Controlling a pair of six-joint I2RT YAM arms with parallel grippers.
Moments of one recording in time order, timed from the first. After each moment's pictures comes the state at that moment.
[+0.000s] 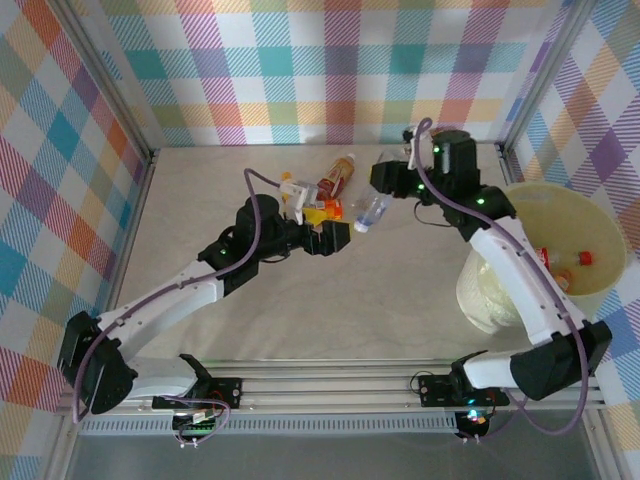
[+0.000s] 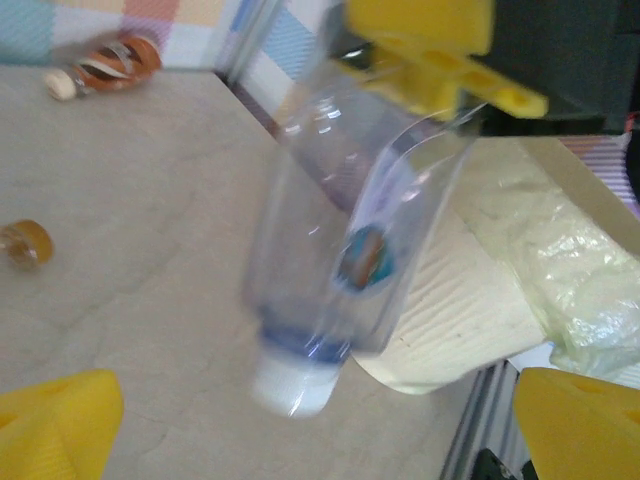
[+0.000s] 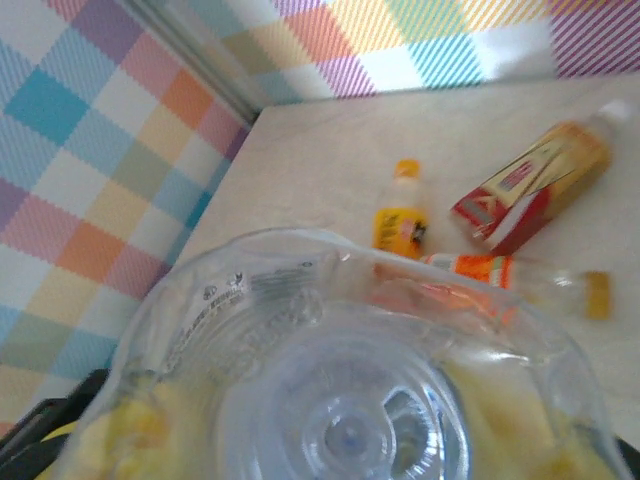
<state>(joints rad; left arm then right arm) -0.72 1.26 1.00 0.01 0.27 -0.48 0.37 1.32 1.46 -0.58 -0.32 0.33</state>
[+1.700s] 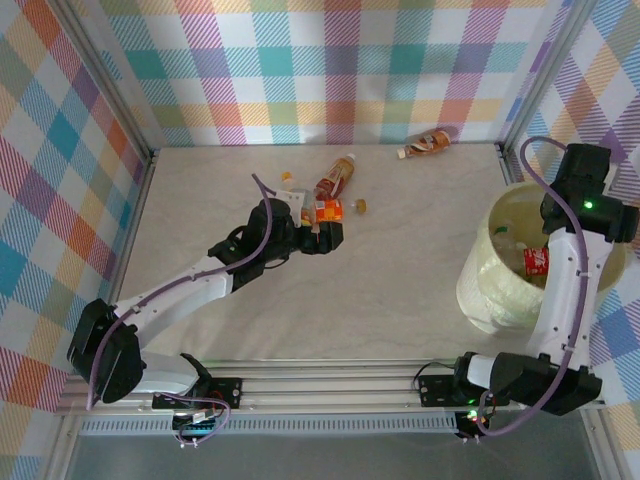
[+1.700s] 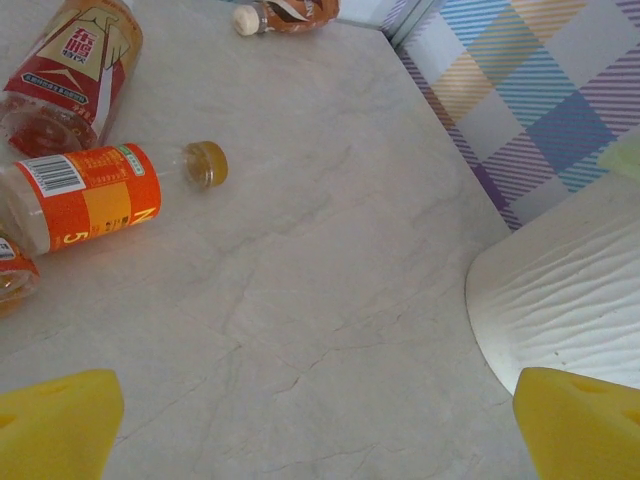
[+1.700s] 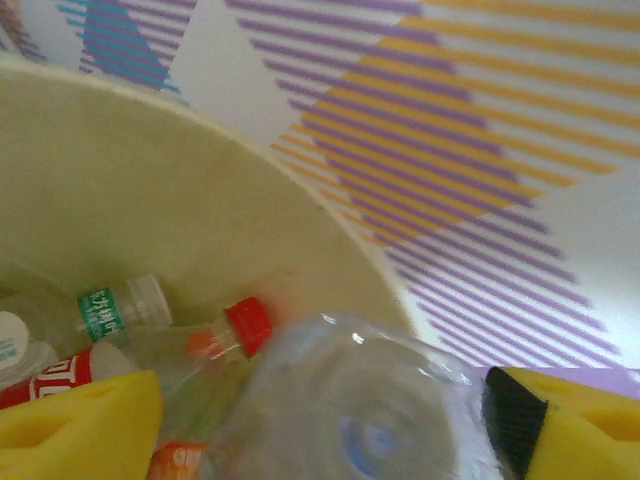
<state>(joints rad) -0.69 1.34 0.98 -0.09 0.09 -0.53 -0.33 1.27 1.59 -1.21 0.68 -0.13</state>
